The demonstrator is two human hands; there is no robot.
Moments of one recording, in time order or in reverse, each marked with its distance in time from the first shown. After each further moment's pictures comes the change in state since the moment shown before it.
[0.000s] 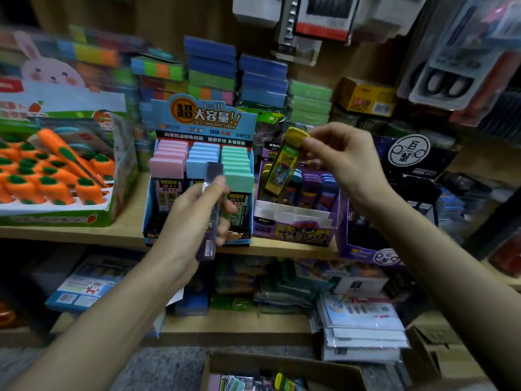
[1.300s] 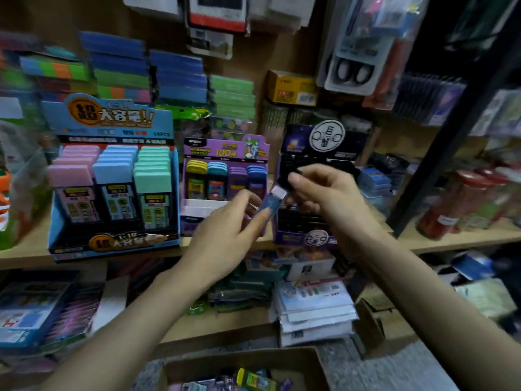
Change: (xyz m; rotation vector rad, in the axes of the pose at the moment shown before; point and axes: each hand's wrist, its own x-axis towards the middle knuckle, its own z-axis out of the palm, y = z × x) left_hand -0.001 -0.051 0.106 0.934 -0.353 0.458; right_hand -0.076 0.034 -0.071 0.247 0.109 0.298
